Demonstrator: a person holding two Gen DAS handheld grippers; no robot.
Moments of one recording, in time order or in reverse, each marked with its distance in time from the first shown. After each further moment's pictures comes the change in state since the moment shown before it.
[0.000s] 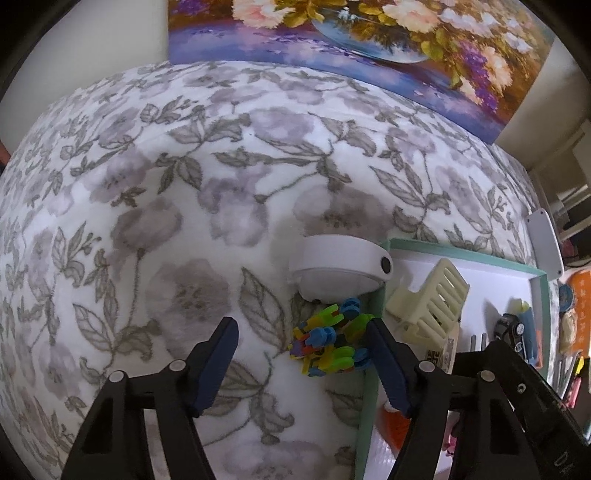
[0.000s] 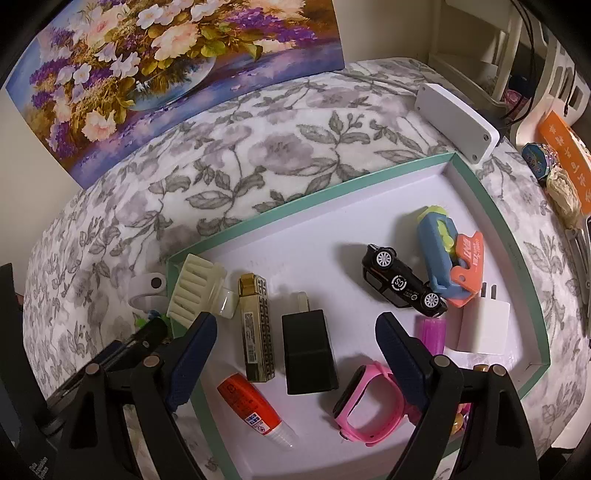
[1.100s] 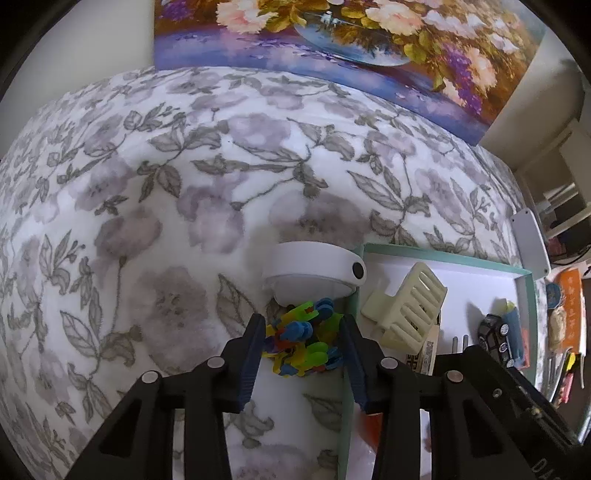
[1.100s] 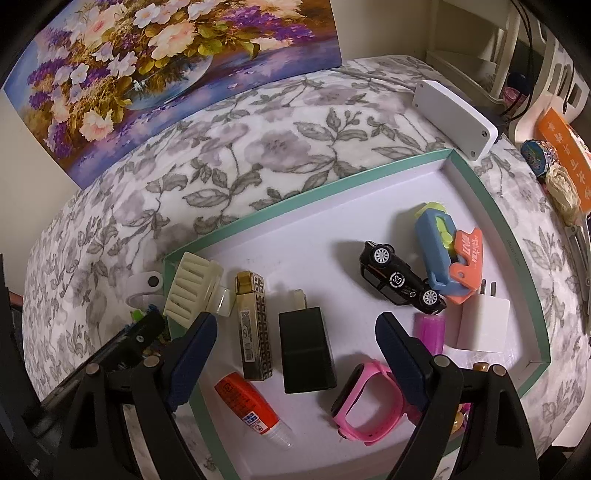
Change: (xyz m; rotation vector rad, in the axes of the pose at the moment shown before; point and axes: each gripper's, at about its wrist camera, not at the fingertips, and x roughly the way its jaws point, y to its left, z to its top) left arm -0.002 -0.009 0.002 0.006 -0.011 -0.059; right arm 0.001 -0.001 -0.002 0.007 0.003 -0.003
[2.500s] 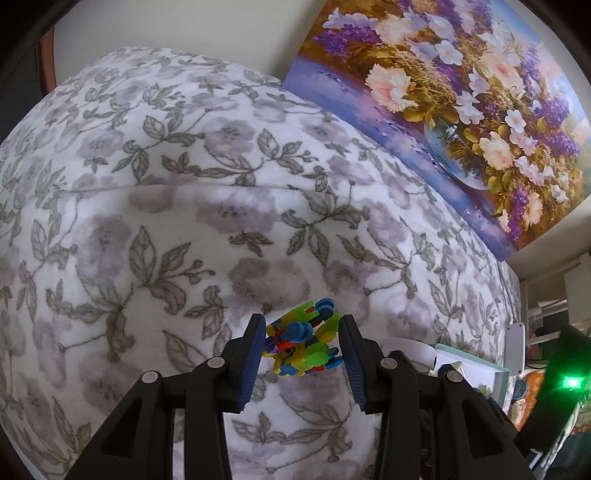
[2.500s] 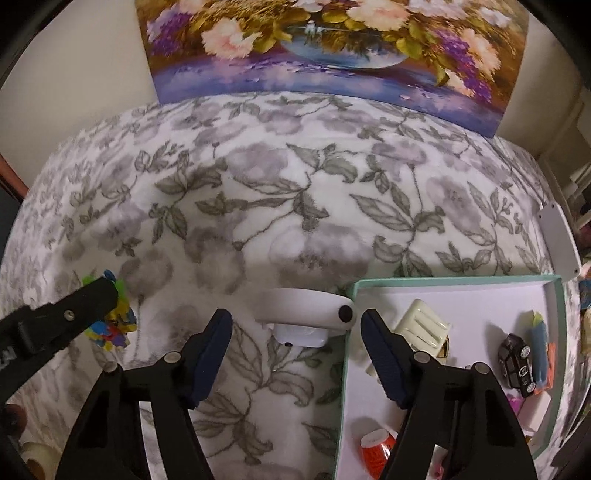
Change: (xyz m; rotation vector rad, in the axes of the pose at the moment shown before) left arm -0.051 0.127 0.022 -0.329 -0.108 -0.050; right arm 0.045 0.154 -0.004 -0.427 -0.006 -0.018
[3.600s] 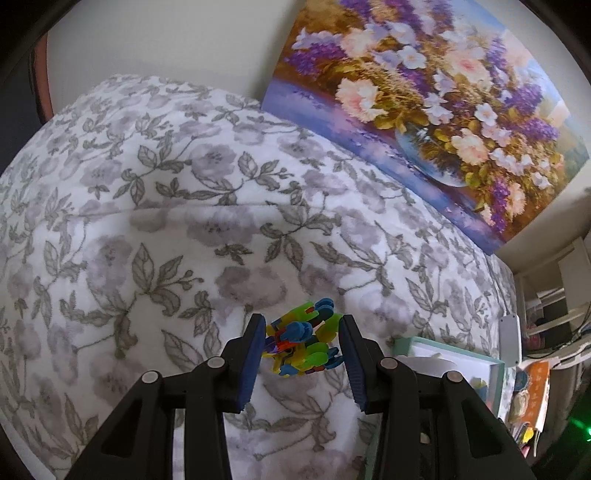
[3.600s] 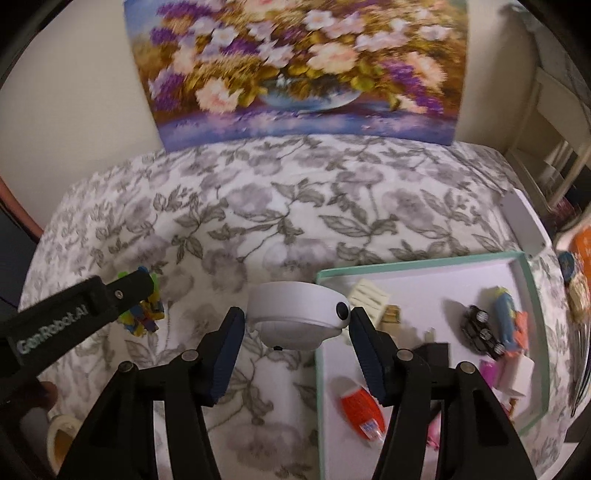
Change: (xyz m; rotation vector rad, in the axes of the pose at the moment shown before) left arm -0.032 -0.030 -0.009 0.072 -0.055 0.009; right arm -0.076 -0.023 -0.028 0.116 -0.133 0.037
